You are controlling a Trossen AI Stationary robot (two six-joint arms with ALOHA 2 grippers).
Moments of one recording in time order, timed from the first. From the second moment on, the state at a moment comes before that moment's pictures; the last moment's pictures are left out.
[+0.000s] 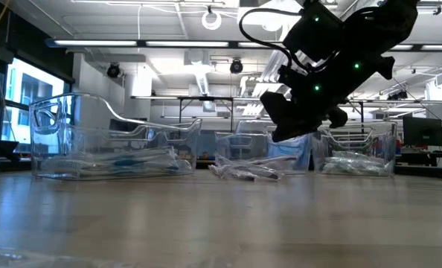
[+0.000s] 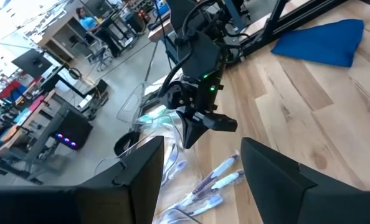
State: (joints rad) left arm -0.47 1.00 0.84 -0.11 -0.69 0.41; right arm 0.04 1.66 0.71 0.11 0.79 0.66
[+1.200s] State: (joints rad) left arm -0.47 1.00 0.84 -0.12 -0.69 0.39; right arm 0.14 1.63 0.71 -0.47 0.78 1.07
